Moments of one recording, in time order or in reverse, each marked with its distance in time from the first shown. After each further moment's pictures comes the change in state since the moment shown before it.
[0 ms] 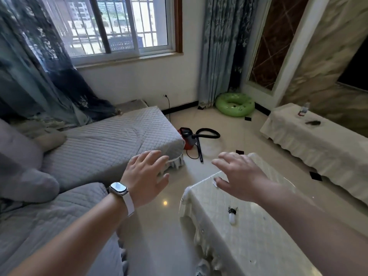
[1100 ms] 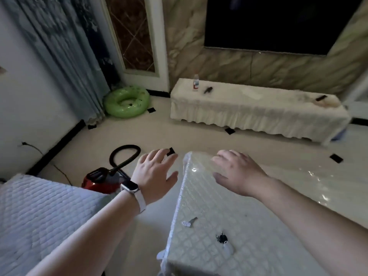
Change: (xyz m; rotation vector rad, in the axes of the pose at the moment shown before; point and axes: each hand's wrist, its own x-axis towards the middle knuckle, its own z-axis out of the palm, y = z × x) left_hand 0.487 0.057 0.166 -0.256 -0.143 0.784; right_hand 0.192 0.238 0.046 0.091 -0.094 0.845
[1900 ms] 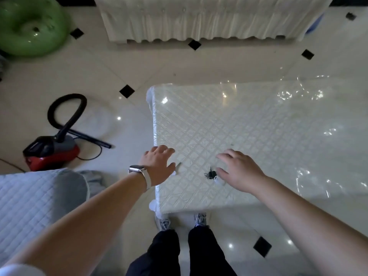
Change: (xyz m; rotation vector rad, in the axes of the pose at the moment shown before) left_hand 0.033 -0.012 0.280 -0.186 -0.690 0.121; right_hand -0.032 0.046 0.240 0.345 -0.354 0.499
